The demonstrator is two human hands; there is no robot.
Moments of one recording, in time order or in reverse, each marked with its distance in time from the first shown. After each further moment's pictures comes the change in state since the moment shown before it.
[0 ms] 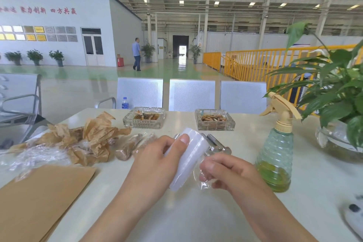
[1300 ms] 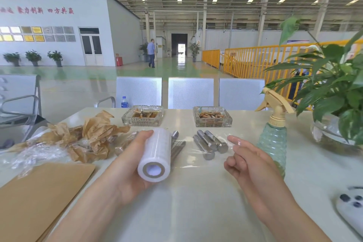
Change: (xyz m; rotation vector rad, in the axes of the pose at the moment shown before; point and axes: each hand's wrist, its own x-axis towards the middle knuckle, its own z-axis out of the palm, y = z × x) left_hand 0.012 -0.012 -0.021 -0.813 -0.128 -0.656; right_hand 0.011 0.009 -0.023 0.508 0.428 0.079
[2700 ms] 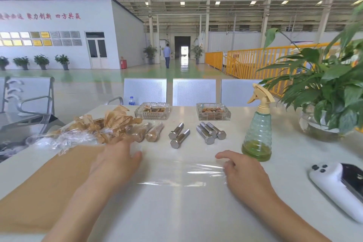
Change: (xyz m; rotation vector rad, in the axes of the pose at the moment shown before) left_hand -0.056 -0.013 -0.065 1.485 0.492 0.343; right_hand -0.064 0.018 -0.024 -1.356 -0.025 -0.287
